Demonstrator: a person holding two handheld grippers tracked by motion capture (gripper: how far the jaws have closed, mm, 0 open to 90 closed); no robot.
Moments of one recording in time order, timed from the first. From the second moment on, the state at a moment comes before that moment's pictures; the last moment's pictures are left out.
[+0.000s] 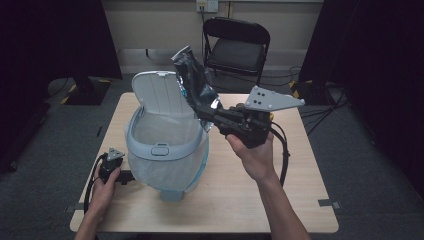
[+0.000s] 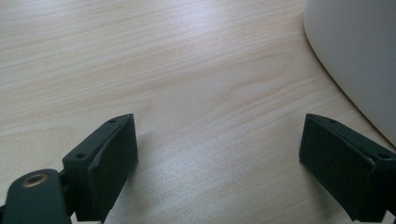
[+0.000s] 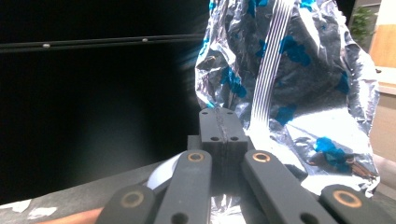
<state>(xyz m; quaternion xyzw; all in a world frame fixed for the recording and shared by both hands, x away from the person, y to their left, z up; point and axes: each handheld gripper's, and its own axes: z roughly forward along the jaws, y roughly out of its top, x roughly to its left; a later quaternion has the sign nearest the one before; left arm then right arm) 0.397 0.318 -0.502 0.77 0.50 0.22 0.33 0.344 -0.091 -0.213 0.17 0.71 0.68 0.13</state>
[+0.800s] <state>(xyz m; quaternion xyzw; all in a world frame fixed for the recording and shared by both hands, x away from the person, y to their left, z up) 0.397 0.318 -0.502 0.77 0.50 0.22 0.33 0.382 -0.003 -0.226 0.14 0.75 0.65 0.05</state>
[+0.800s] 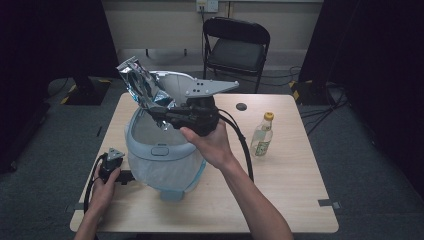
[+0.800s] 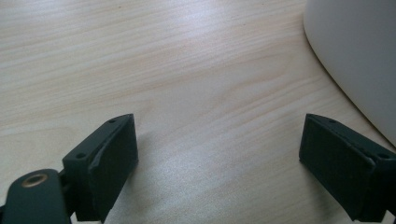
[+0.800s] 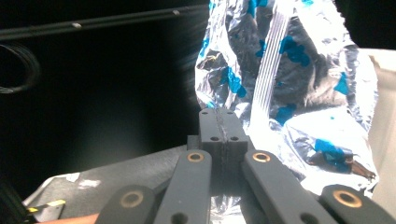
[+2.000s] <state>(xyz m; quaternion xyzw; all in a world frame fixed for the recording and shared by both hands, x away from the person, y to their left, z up) 0.397 0.318 -0.502 0.77 0.50 0.22 0.33 0.404 -0.059 -0.253 0.22 0.75 0.62 0.09</state>
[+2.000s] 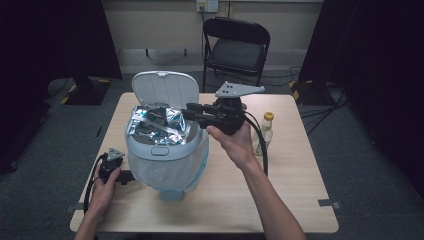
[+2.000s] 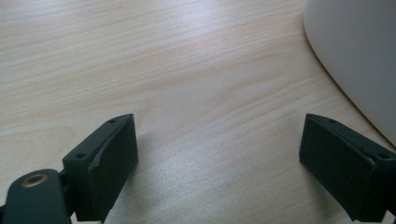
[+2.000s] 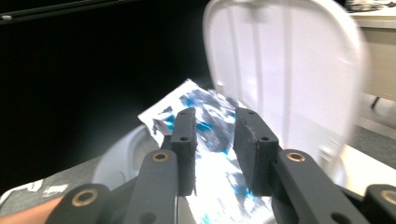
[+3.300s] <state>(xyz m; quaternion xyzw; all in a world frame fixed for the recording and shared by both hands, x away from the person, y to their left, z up) 0.397 0.318 -0.502 0.77 0.50 0.22 0.33 0.397 -0.189 -0.385 0.41 0.75 0.50 0.16</state>
